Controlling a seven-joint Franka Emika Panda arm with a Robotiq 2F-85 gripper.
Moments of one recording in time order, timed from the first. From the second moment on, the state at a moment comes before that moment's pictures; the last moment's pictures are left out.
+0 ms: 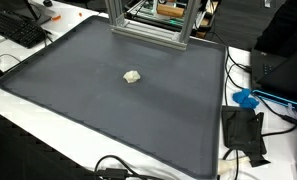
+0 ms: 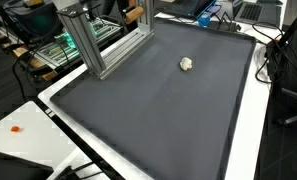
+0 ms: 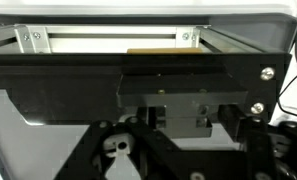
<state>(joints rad) 0.16 -0.83 0.25 -2.68 0.16 1.97 0.22</state>
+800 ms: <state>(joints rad) 0.15 -0.81 0.27 -2.68 0.12 1.96 0.24</state>
